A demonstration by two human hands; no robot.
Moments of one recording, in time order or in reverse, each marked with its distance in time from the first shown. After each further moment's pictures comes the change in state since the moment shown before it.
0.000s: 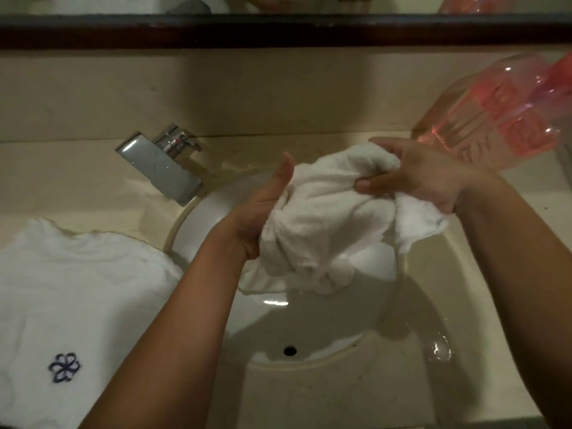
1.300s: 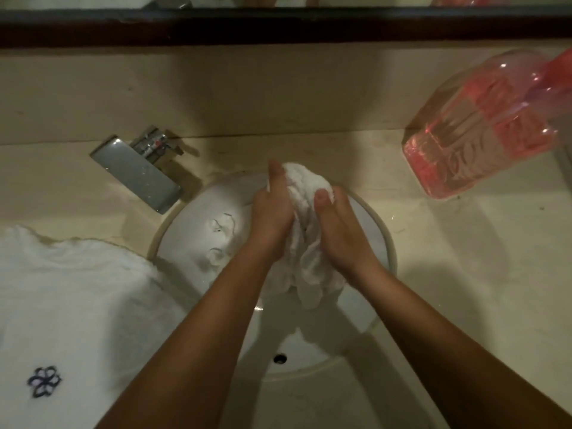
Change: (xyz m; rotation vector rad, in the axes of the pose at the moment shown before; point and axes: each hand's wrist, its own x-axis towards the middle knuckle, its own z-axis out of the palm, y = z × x) left_hand 0.056 -0.023 0.029 0.222 0.759 0.103; right_hand 0.010 0.050 0.123 0.128 0.431 0.044
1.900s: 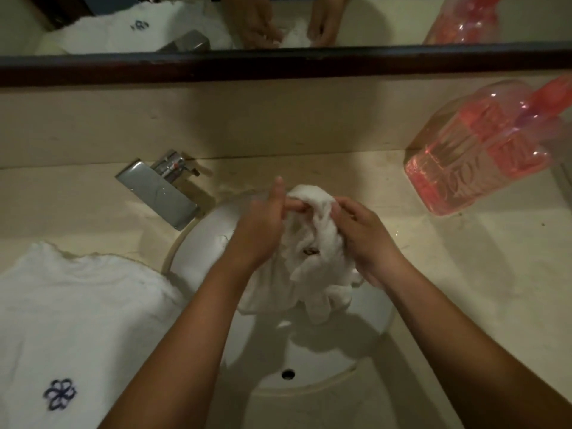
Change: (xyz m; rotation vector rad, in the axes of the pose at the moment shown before) left_hand 0.000 0.011 -0.050 0.339 -0.163 0.467; right_hand 0.015 -0.003 -0.027 0.256 -0.068 0.065
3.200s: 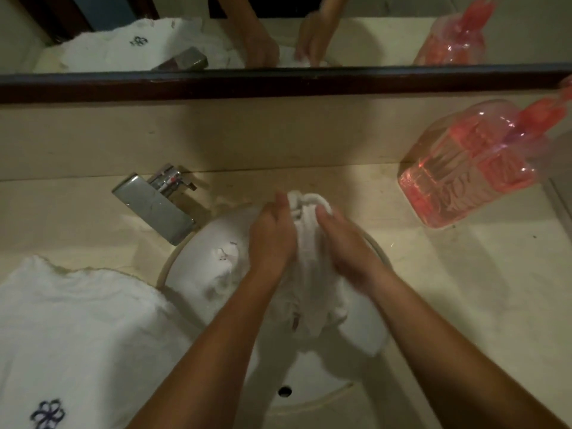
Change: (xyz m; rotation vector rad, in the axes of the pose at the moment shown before) left_hand 0.018 -0.006 0.042 0.013 0.252 -0.156; right_hand 0.019 -0.001 0.019 -0.155 -0.043 0.061
